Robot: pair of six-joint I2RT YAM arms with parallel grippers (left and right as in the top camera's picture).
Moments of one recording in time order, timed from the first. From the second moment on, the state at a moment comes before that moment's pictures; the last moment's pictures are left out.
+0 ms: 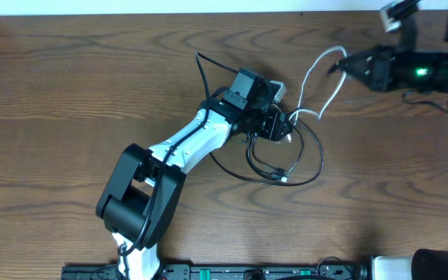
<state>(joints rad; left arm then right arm) -0.57 1.95 1.29 -0.31 0.52 -0.28 -0.07 1.55 1.88 -1.23 -0.84 0.02</state>
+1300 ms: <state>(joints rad) -0.41 1.52 1.30 -0.69 0.36 -0.42 0.10 1.82 1.62 -1.19 -0.60 -0.05</state>
